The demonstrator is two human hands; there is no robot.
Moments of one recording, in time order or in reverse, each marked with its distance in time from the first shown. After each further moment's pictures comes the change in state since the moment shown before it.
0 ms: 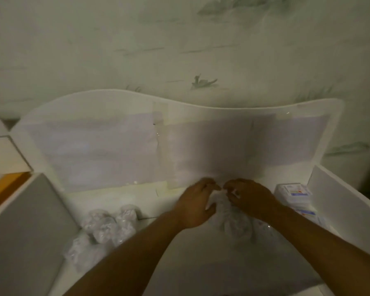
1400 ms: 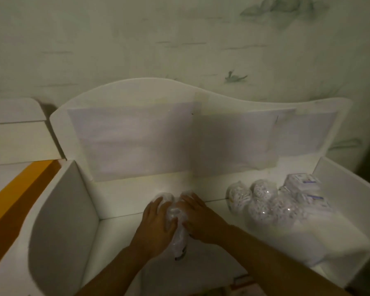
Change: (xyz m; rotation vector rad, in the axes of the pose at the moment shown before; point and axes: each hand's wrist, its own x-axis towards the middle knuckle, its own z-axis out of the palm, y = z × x) left_hand -0.178 -0.081 -0.040 -0.018 0.055 -0.401; right_hand 0.004 -0.154 0.141 -0.010 -0.121 -0.291
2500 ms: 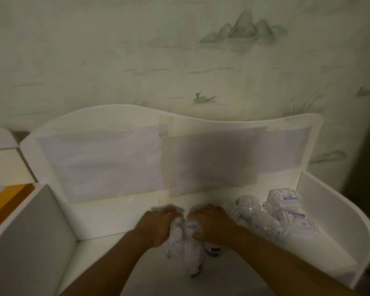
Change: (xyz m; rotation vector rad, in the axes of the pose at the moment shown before) left_hand 0.078 0.068 0.000 0.322 -0.346 0.127; right_hand -0.038 0.072 -0.076 -0.178 -0.135 0.124
